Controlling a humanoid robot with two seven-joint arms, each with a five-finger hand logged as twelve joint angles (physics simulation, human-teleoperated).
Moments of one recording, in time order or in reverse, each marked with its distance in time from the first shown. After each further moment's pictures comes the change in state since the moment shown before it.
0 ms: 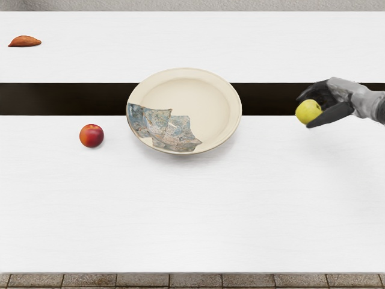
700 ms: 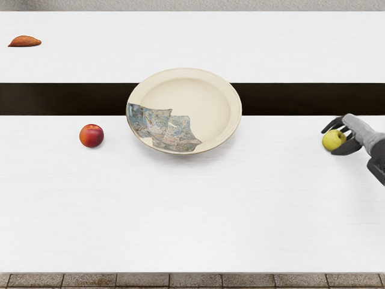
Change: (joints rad) left arm 0.000 0.000 -0.001 0.000 0.001 0.000 0.000; right arm -0.067 0.097 -0.285 -0.141 -0.287 -0.381 0.000
